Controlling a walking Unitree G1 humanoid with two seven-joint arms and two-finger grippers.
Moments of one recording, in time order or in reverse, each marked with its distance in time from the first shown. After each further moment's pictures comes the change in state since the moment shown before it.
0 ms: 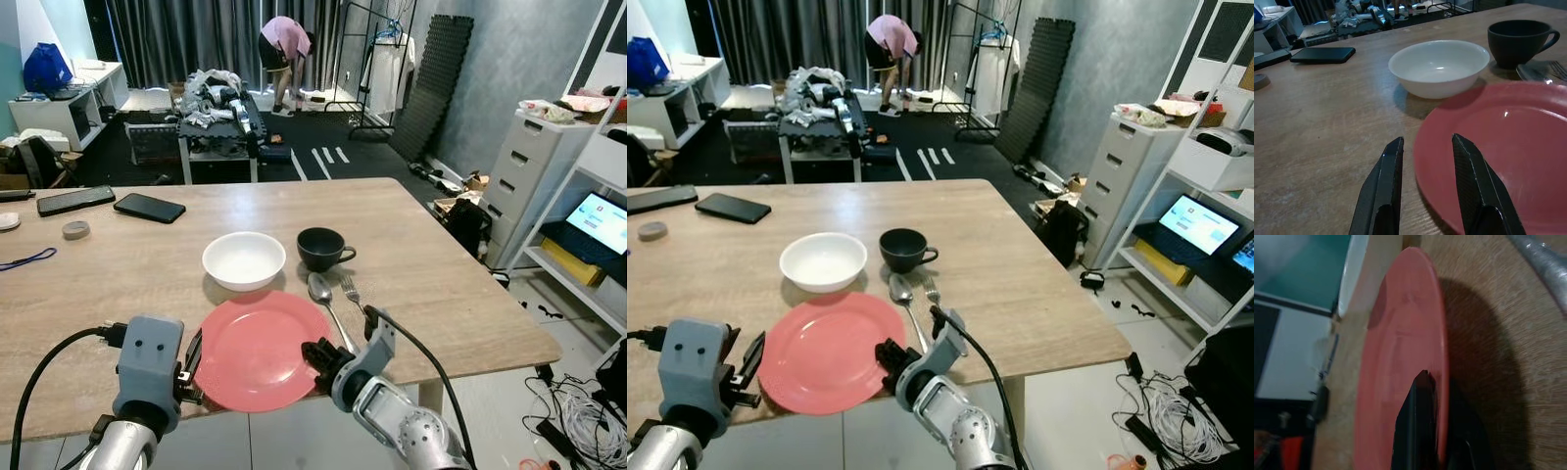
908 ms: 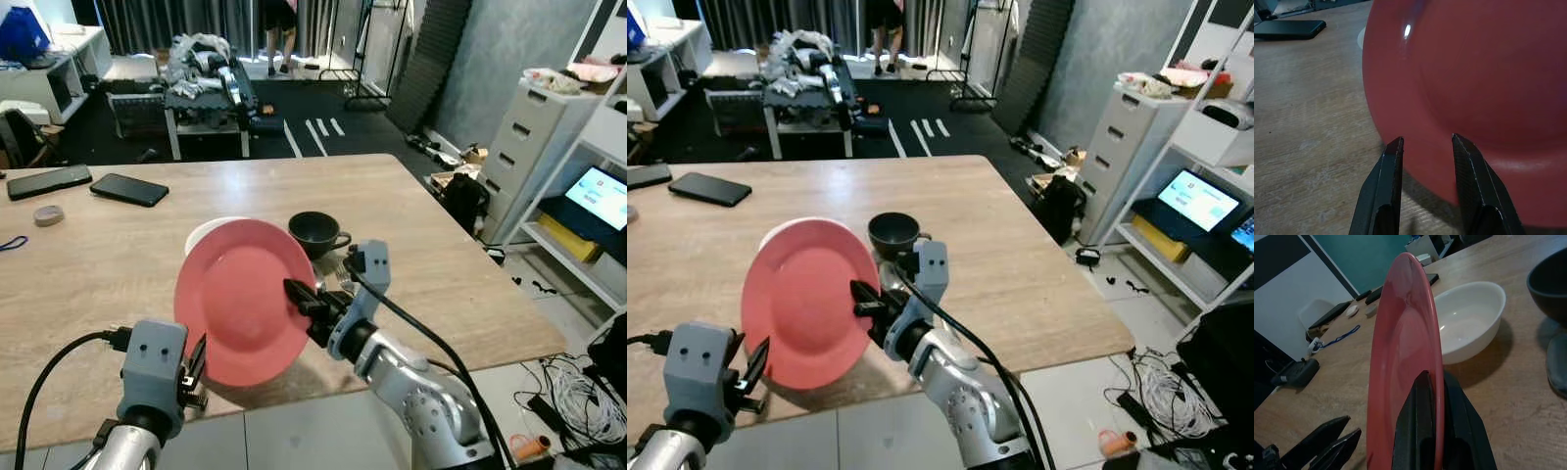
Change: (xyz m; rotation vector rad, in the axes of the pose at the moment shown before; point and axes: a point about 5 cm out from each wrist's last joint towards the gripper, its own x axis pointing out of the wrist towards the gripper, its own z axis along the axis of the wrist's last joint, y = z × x) left arm -0.002 -0.005 -0.003 -0.006 0.016 -0.017; right arm -0.025 0.096 0.026 -0.639 -0.121 0.343
